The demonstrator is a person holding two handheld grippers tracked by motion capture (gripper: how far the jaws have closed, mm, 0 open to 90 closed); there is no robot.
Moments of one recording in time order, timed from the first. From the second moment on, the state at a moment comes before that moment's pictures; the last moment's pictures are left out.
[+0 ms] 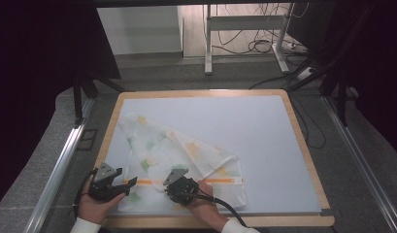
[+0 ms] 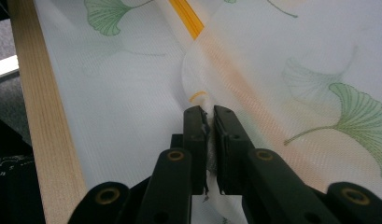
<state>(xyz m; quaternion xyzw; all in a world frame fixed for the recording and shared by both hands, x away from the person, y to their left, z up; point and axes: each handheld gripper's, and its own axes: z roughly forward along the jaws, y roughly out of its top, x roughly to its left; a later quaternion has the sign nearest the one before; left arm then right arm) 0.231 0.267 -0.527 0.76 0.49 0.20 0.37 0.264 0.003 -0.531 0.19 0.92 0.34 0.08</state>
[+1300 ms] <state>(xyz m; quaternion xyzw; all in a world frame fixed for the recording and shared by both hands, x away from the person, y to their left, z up) 0.231 0.267 -0.527 0.76 0.49 0.20 0.37 0.307 -0.052 -0.474 0.25 0.87 0.43 0.09</state>
